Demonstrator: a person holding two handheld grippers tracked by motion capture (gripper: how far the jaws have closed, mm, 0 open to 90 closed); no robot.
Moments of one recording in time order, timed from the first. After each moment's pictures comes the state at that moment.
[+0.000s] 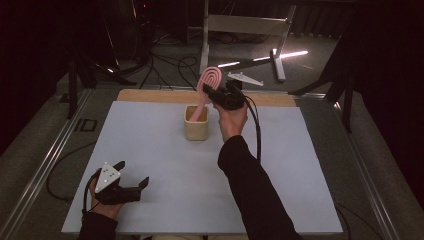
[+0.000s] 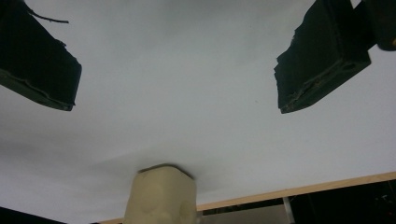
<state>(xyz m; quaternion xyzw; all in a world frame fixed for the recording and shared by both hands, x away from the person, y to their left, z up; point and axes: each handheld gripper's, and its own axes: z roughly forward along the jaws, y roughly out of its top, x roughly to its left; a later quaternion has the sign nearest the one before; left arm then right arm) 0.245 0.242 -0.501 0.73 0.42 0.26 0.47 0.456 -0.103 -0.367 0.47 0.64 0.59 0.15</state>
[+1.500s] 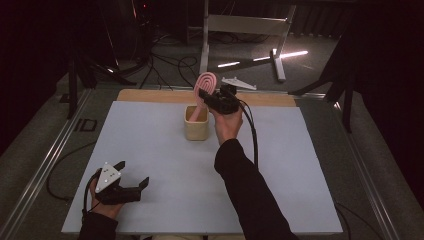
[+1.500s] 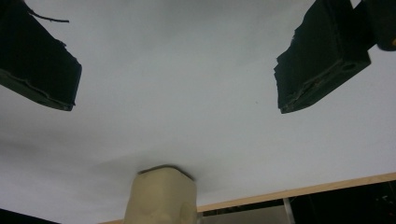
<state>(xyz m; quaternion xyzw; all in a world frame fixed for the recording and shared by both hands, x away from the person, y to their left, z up) 0.245 0.242 -0.501 0.73 0.42 0.26 0.47 0.456 -0.091 -0.383 0.47 0.65 0.58 0.15</state>
